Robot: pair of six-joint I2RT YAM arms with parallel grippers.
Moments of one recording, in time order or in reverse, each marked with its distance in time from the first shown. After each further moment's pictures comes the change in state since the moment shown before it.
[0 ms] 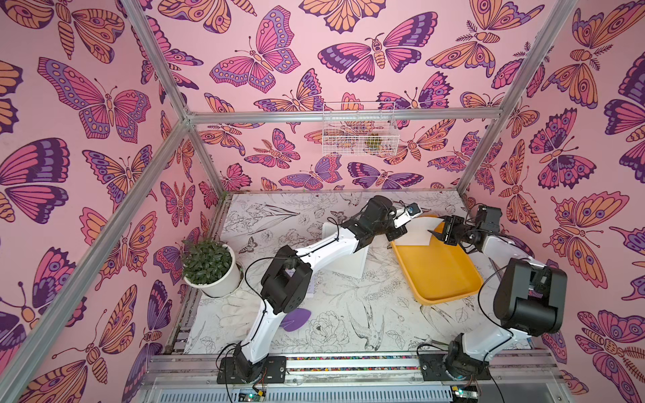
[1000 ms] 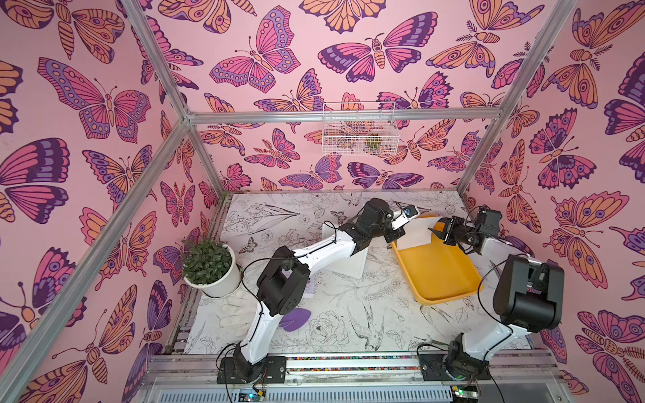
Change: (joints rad) left arm 0.002 -0.043 -0.091 0.084 0.005 -0.011; right arm -0.013 0.034 -0.035 0.125 -0.027 0.038
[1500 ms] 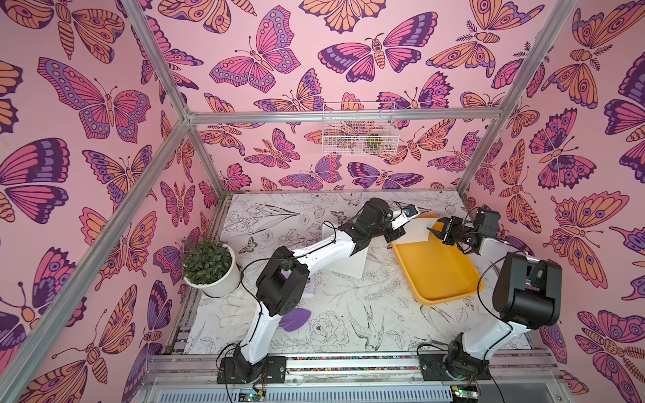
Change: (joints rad) left arm 0.000 -0.011 -0.006 0.014 0.010 0.000; right arm 0.005 0.029 -0.006 0.051 -0.020 0.018
